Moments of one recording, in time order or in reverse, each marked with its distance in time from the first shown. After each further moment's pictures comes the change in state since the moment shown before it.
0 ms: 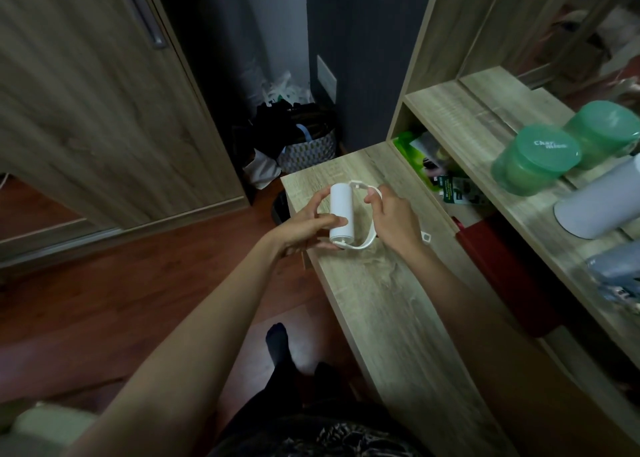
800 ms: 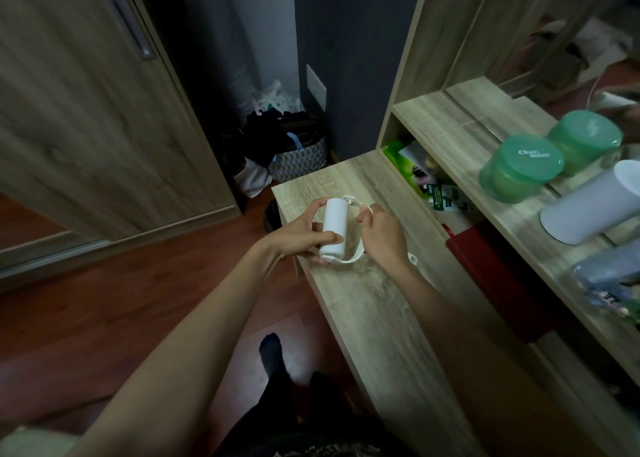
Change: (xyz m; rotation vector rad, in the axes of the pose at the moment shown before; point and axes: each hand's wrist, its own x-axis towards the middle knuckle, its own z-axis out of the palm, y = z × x) left_hand 0.002 0.010 -0.001 0.339 -0.004 0.022; right_hand 0.000 0.007 0.020 0.046 0.017 0.160
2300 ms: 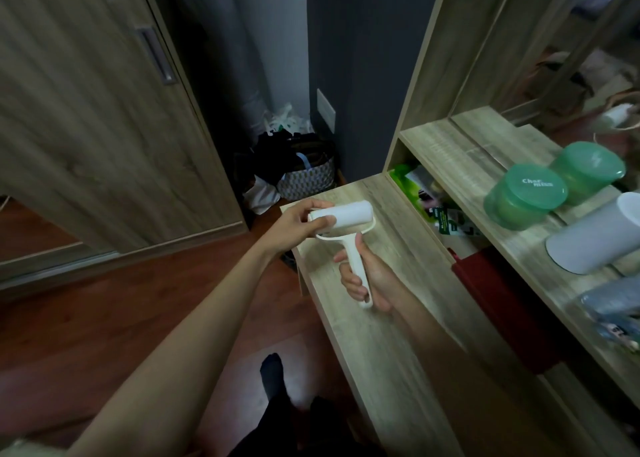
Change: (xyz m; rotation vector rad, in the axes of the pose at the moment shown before) left_hand 0.009 0.013 -0.031 -0.008 0.277 0.298; right_hand -0.032 -0.013 -0.002 1.168 -0.760 0.276
